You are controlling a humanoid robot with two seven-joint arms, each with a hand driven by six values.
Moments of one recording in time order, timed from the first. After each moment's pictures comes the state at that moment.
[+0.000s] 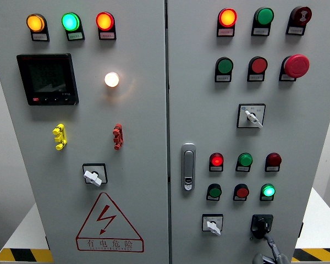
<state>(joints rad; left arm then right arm) -0.04 -0.09 0.02 -0.19 0.04 0.09 0.03 0.22 0.14 1.34 1.31 -1.53 -0.15 0.13</state>
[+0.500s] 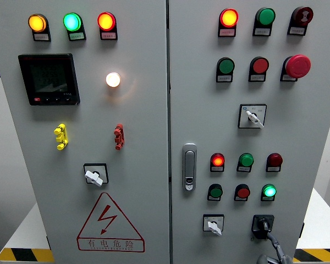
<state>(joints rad) -0.04 -0.09 0.02 -0.19 0.04 0.09 0.03 0.22 0.13 1.36 1.31 -1.53 -0.15 0.13</state>
